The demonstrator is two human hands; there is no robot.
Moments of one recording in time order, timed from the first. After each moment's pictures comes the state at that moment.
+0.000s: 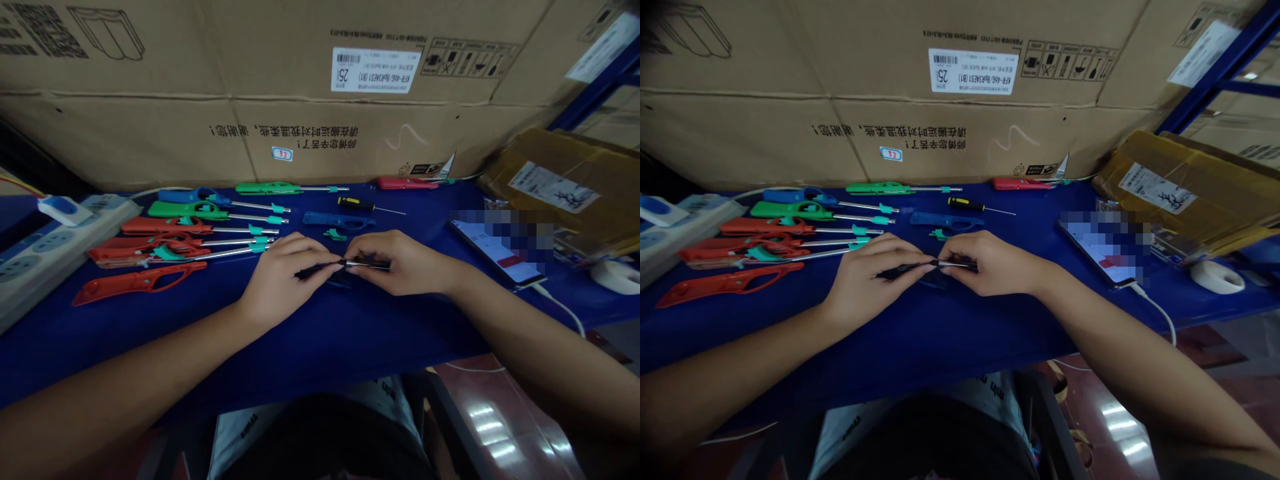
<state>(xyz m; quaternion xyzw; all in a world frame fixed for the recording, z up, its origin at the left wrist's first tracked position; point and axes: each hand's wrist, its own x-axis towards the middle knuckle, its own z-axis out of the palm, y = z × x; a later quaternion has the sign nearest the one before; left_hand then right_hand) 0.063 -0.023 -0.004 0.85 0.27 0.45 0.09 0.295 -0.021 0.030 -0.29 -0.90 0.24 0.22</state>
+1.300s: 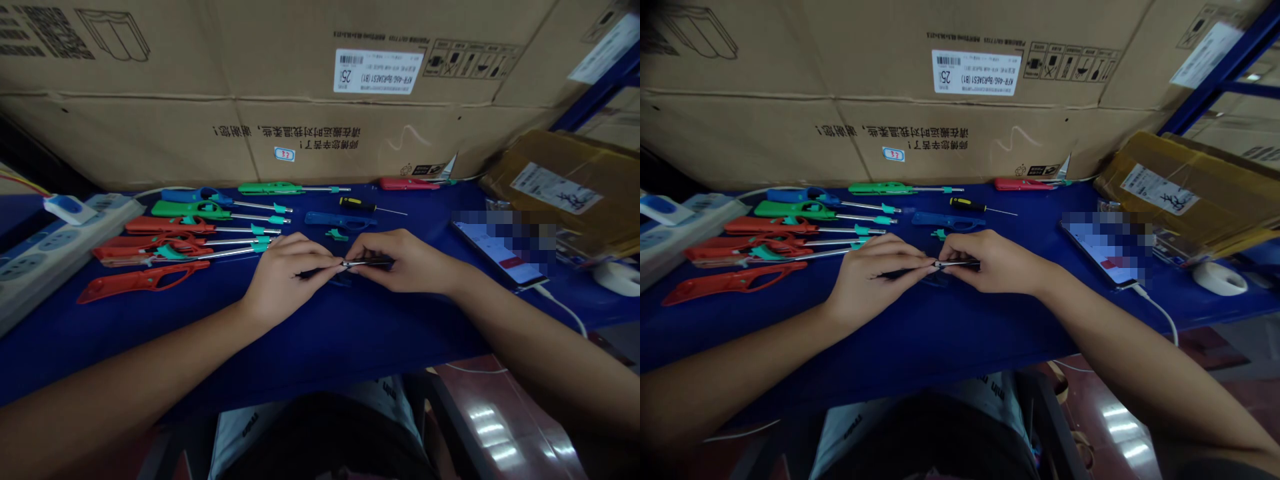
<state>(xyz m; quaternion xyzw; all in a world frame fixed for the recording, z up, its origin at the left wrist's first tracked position) 0.064 -0.023 -0.004 0.84 0.26 0.47 0.08 0.298 -0.020 0.028 -0.28 -0.90 0.24 0.24</state>
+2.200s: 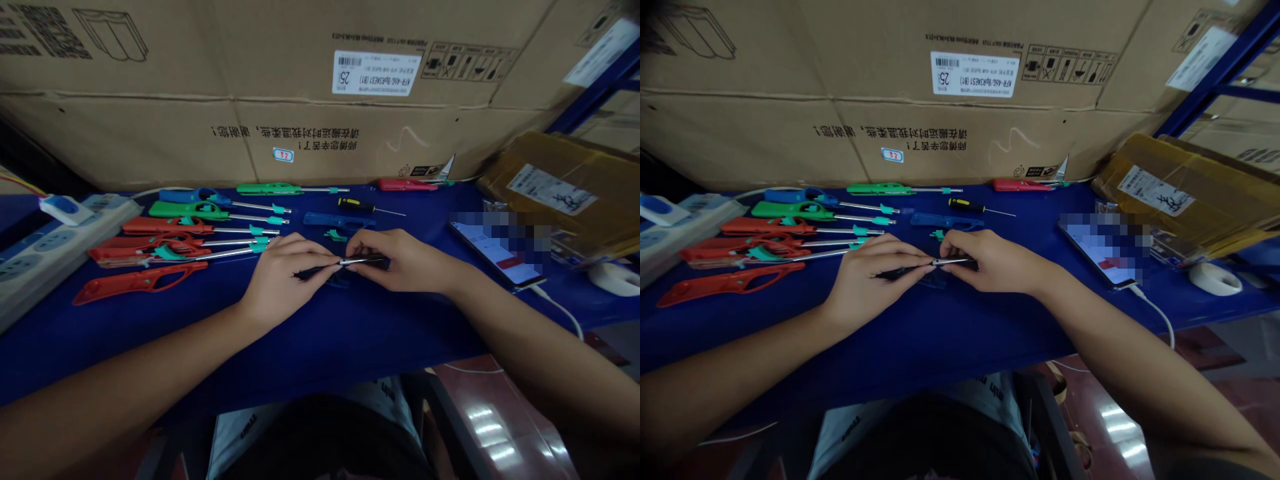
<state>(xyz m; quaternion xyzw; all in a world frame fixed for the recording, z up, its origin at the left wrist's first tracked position) 0.063 -0.023 -0.006 0.84 0.28 0.46 0.08 0.298 -0.020 0.028 -0.30 -0.89 0.23 0.24</state>
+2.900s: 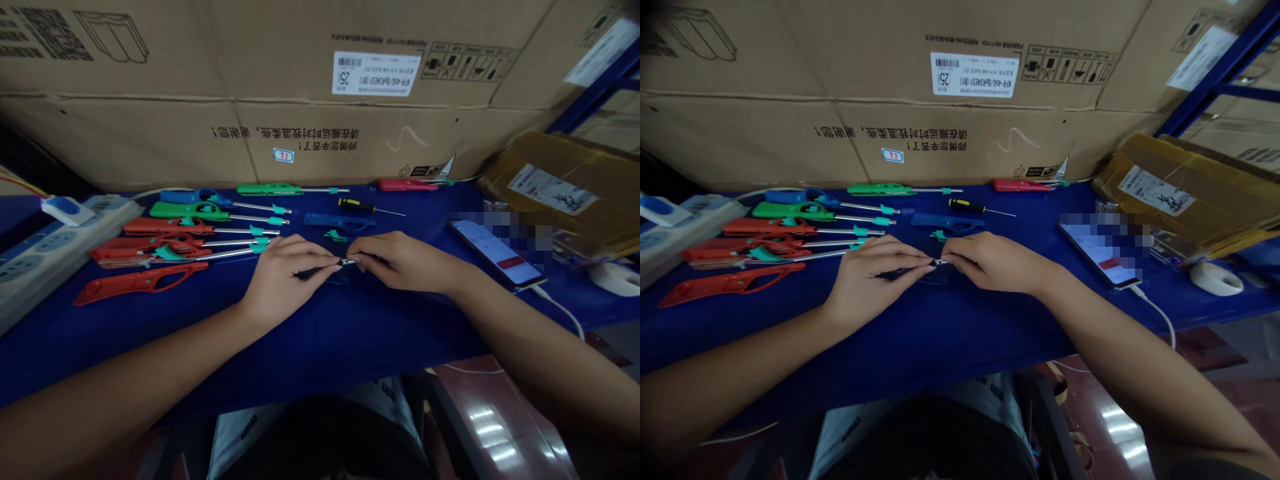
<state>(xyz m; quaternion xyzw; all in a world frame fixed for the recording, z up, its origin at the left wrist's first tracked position) 0.063 -0.023 -0.007 0.83 0.28 0.47 0.08 0.300 -0.020 0.034 -0.31 -0.92 0.17 0.17</state>
